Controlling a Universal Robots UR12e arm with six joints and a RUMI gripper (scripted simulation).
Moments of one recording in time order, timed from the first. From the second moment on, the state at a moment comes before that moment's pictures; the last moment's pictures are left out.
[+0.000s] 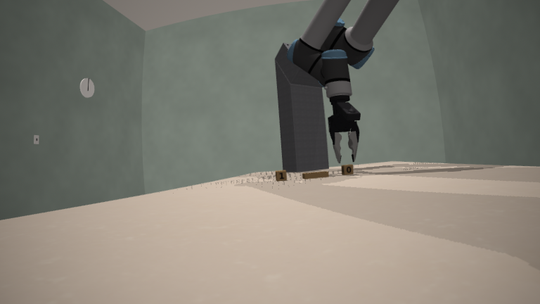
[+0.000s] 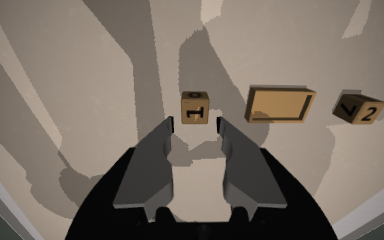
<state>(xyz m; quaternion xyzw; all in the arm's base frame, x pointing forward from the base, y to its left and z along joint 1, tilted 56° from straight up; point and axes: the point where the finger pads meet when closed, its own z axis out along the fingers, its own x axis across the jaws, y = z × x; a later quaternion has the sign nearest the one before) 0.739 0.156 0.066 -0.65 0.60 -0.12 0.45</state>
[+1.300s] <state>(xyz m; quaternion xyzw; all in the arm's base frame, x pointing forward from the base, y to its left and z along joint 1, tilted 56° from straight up) 0.759 0.169 0.050 -0.65 0.60 -0.12 0.45</state>
